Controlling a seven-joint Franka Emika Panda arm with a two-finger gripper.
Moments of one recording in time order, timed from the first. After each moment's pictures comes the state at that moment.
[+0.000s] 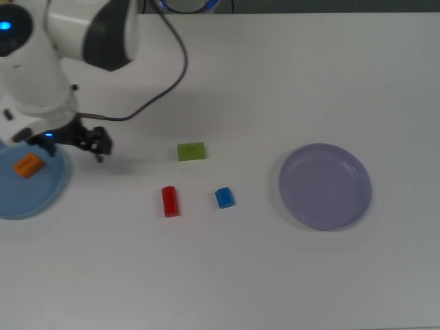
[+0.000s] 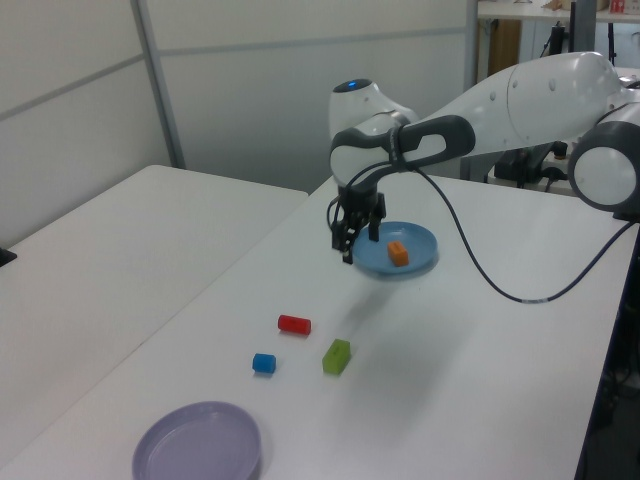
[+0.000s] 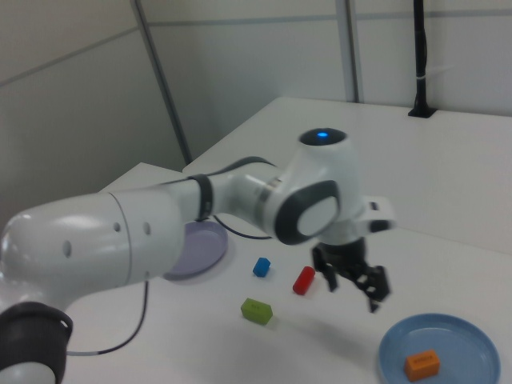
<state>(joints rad) -0.25 0.48 0.02 -1.50 -0.06 2.00 -0.07</state>
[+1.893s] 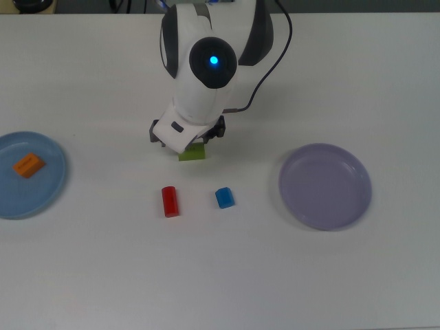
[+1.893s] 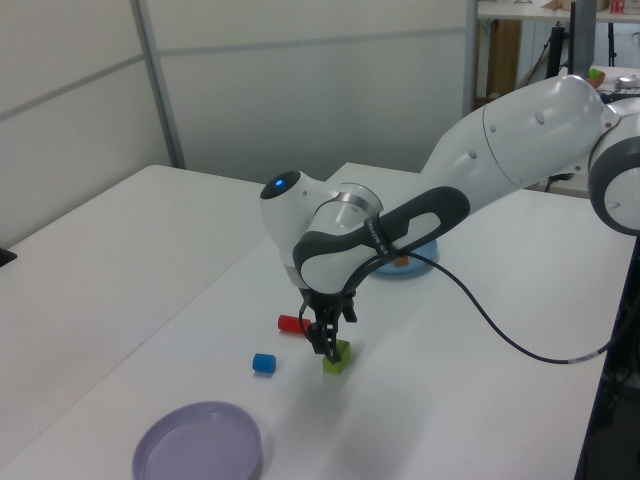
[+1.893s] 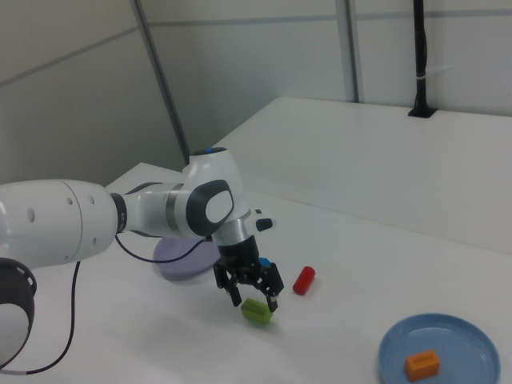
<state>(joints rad) 0.05 0.41 0.05 -1.74 -0.21 1.98 0.04</state>
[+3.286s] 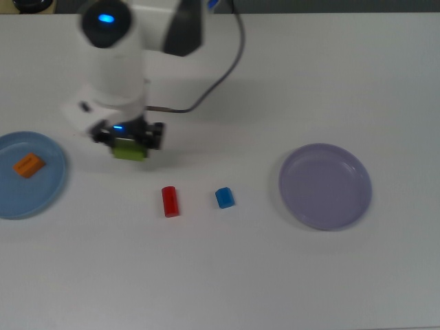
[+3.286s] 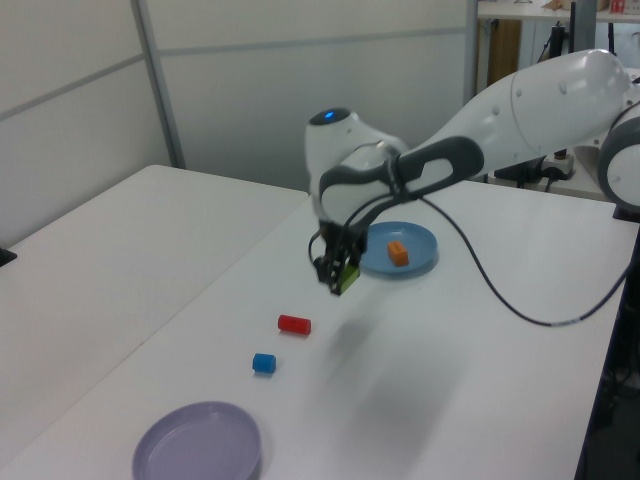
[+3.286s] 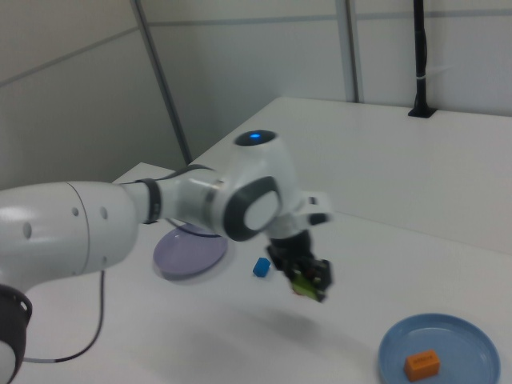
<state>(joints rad) -0.17 0.37 0.03 -1.69 -0.09 2.12 0.03</state>
